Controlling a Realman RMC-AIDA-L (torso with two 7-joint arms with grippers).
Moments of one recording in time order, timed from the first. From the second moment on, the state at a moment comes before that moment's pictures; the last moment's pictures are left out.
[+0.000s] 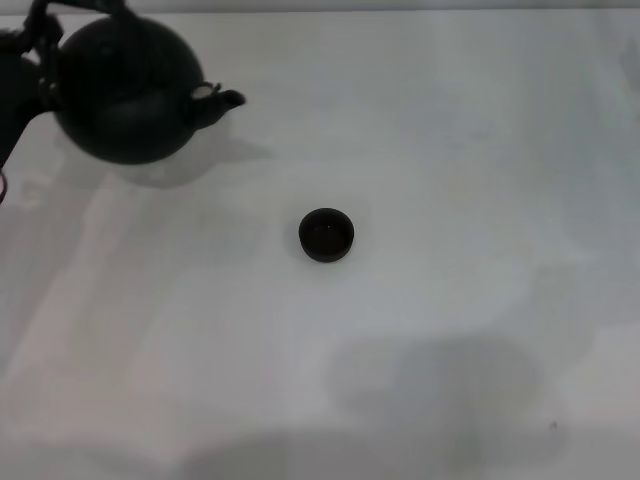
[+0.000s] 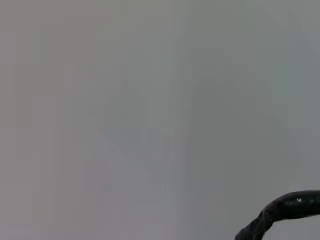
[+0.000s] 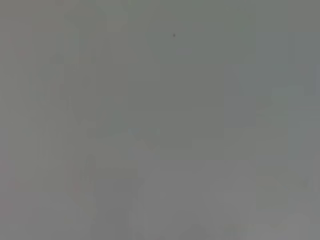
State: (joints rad) left arm -0.38 -2.08 1.34 0.20 0.35 1.23 -0.37; right arm 0.64 2.02 -0.85 -0.12 2.75 0.64 -2.75
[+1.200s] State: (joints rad) left arm -0.49 -2.08 1.37 0.26 0.67 1.20 -0.07; right arm 0.64 2.02 -0.85 -0.12 2.75 0.64 -2.76
